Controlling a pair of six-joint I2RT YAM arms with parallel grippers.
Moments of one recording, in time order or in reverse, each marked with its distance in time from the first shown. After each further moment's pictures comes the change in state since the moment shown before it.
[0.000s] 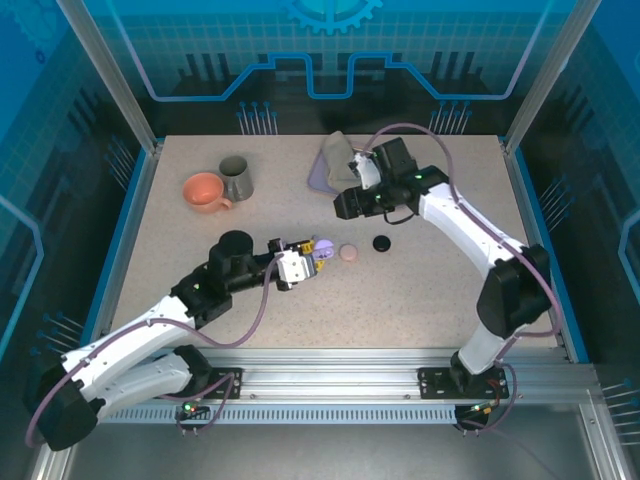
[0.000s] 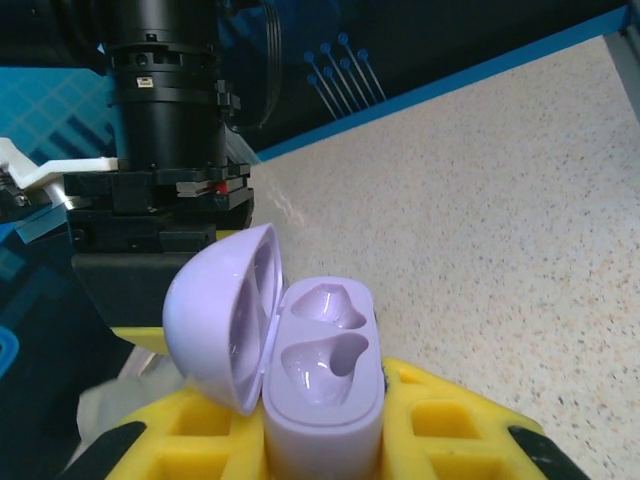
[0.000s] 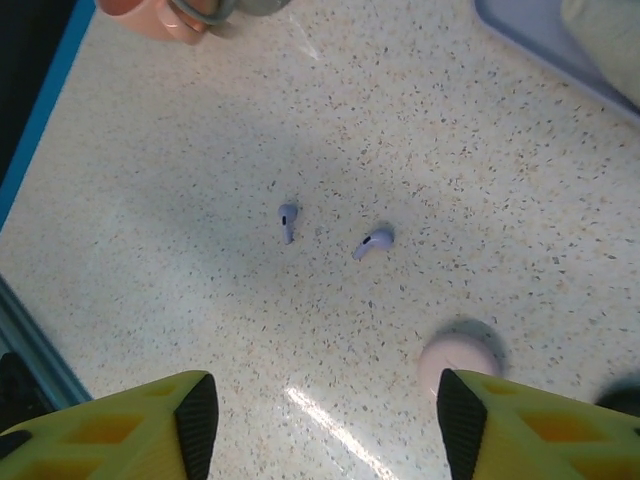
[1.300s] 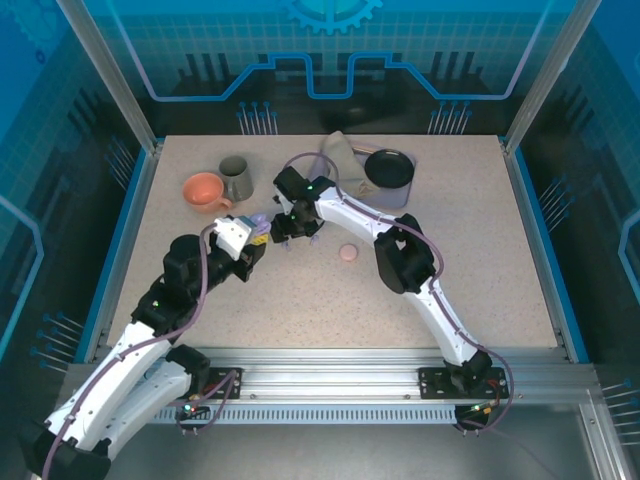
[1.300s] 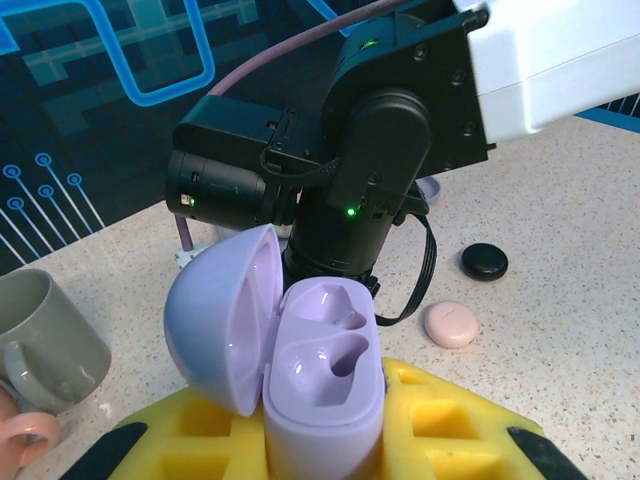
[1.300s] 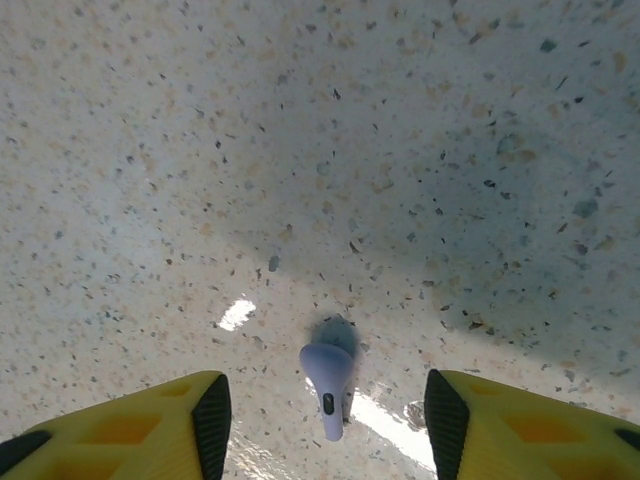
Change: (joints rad) left arm 0.301 -0.257 -0.031 -0.234 -0.171 -0.492; right arm 0.285 0.774 0.700 -0.187 0.185 0.142
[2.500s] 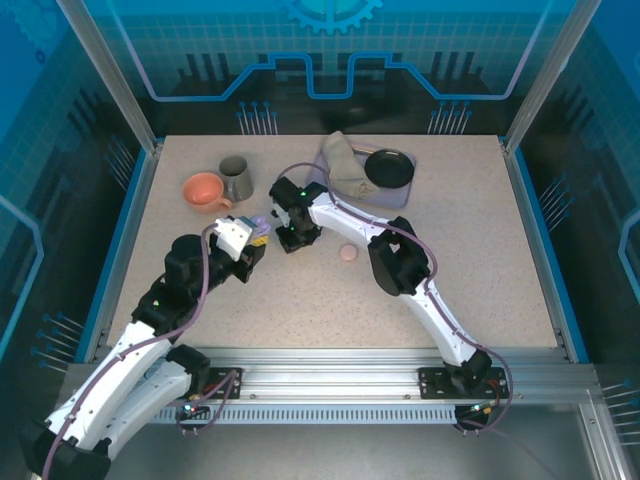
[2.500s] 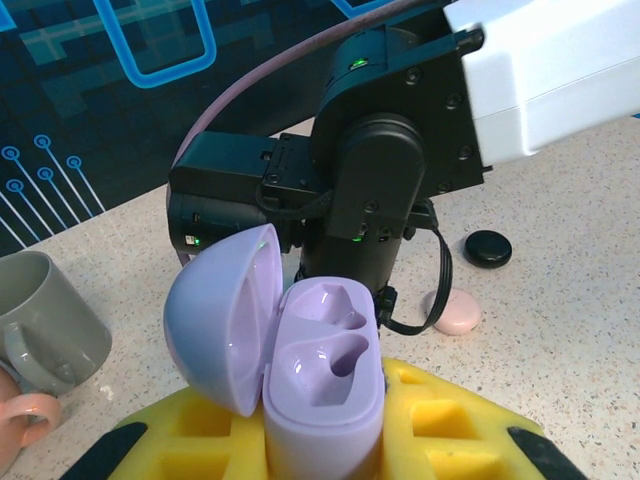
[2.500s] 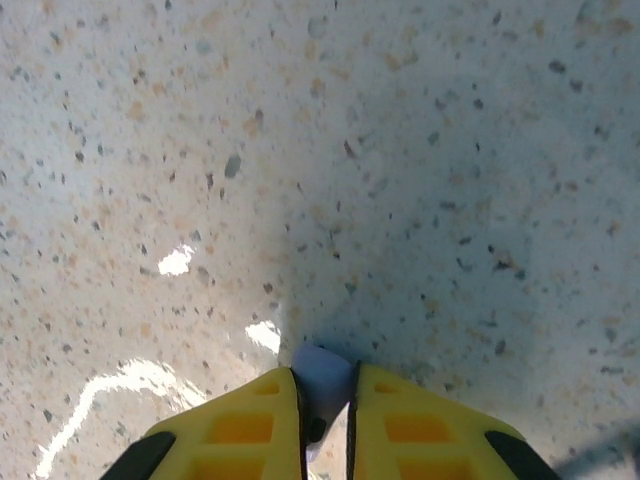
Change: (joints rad) left arm 0.001 0.006 0.000 -0.023 -0.008 -0.003; right arm 0.032 0.013 -0.016 -0.098 0.058 -0.124
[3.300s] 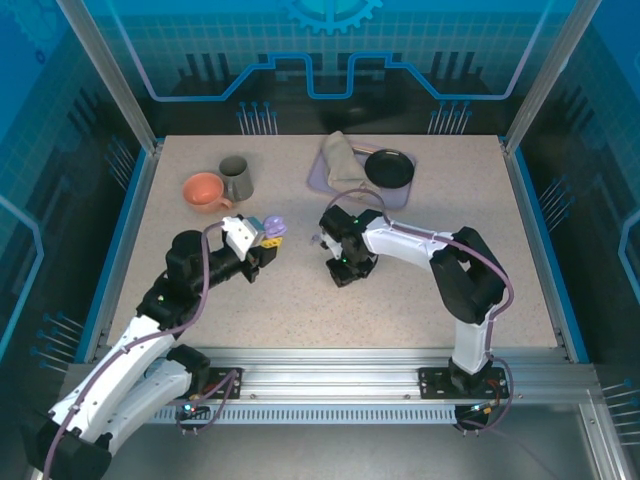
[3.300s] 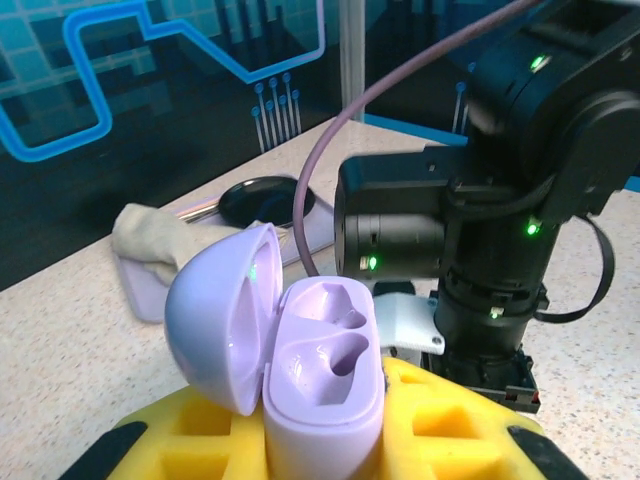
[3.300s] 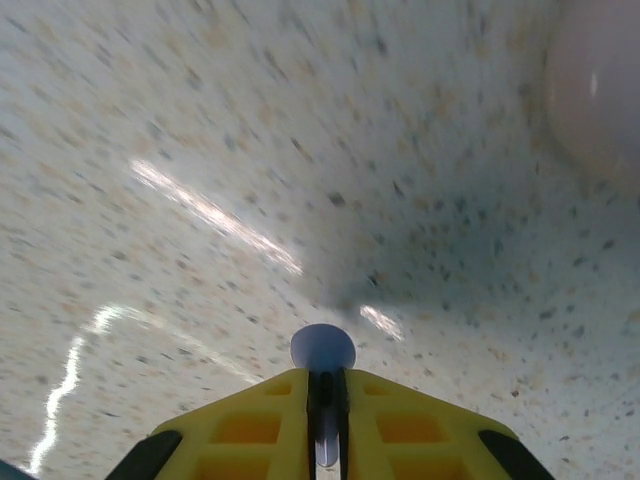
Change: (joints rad) left arm 0.000 0.052 0.000 0.140 0.243 -0.003; right arm -0.044 -0.603 -0.906 0.156 0.016 -0.007
